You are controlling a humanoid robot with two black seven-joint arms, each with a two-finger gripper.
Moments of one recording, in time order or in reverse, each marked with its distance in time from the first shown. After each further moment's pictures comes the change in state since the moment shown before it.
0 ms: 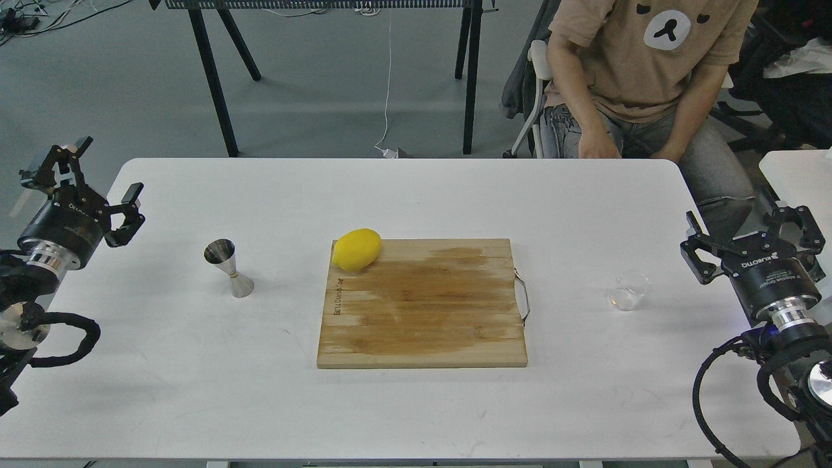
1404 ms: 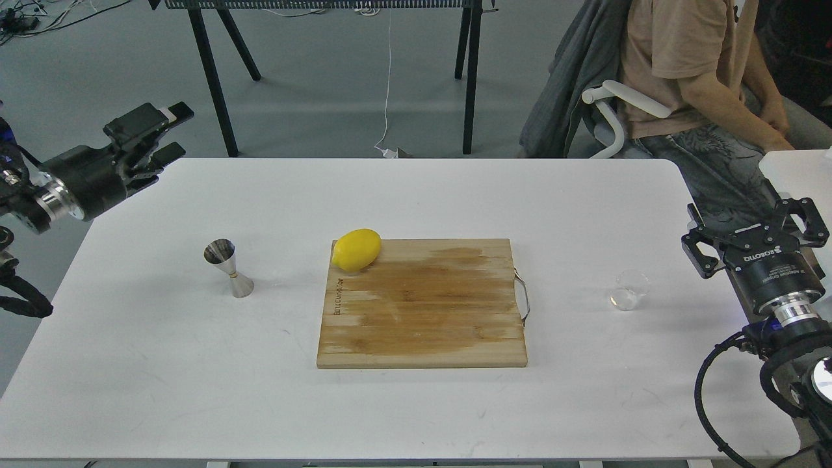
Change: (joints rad) left arm -0.099 0.243 0.018 -0.466 0.997 0.273 0.000; right arm -0.008 -0.011 0.008 0.039 0.001 0.000 0.000
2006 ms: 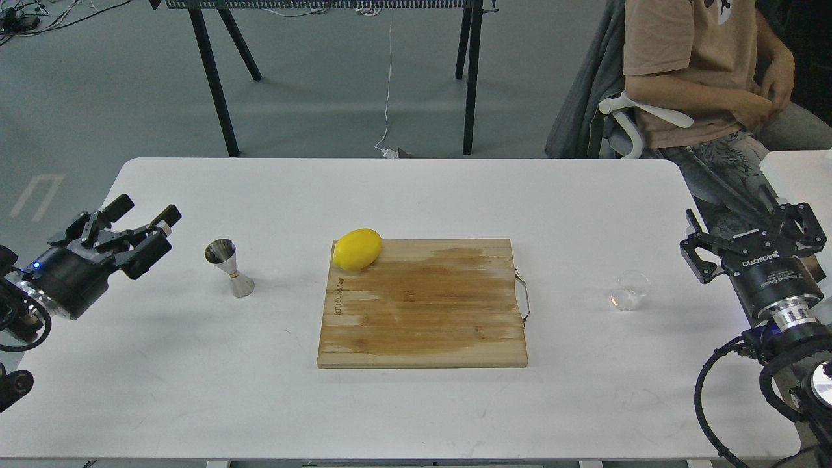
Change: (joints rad) left arm 0.383 0.046 0.014 -0.081 0.542 0.704 0.000; right arm -0.008 -0.001 -0.008 -0.003 -0.001 0.000 0.000
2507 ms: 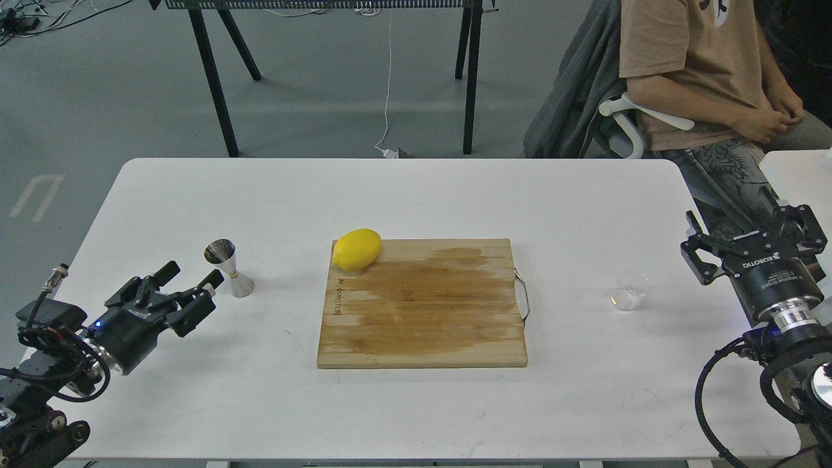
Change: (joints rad) left arm 0.059 -0.219 0.005 0.151 0.087 0.000 0.000; right arm -0.004 0.000 0.004 0.001 -0.001 0.000 0.000
